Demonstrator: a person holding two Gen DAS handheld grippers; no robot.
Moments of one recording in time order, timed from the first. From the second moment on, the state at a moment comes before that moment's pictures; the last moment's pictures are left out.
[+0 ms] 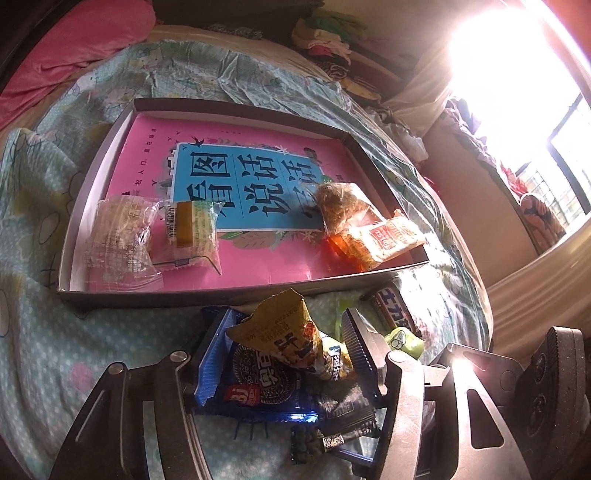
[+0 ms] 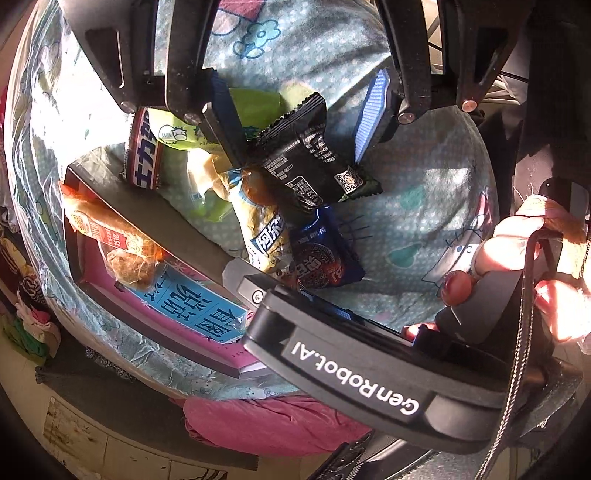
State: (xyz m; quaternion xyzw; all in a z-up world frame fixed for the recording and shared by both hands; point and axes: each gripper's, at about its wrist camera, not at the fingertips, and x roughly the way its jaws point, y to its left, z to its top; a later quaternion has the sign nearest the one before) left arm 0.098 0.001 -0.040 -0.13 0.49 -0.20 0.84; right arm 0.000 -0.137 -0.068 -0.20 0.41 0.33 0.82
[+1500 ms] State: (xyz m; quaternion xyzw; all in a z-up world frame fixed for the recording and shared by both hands) left arm 0.110 0.007 -0.059 -0.22 0.50 -0.24 0.80; right arm 0.016 -0.107 -0.083 -0.20 0.41 0.36 0.82
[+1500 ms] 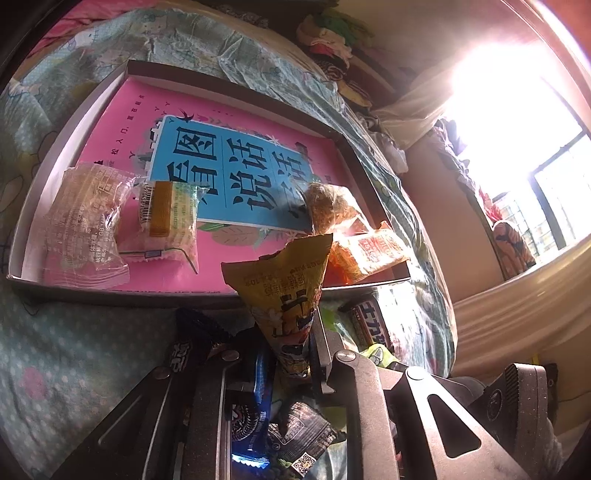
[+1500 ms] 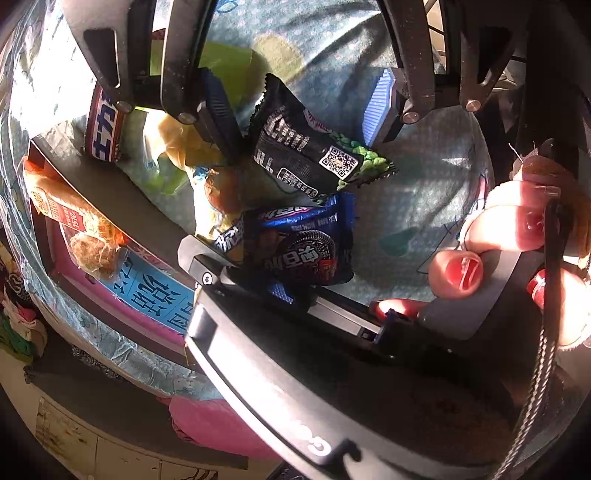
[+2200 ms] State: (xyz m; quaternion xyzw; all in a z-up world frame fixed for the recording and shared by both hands) left arm 0.107 0.029 -0.024 -0.25 0.46 -0.24 0.82; right arm 0.030 -0.171 -0.049 -0.05 0.41 0.32 0.85
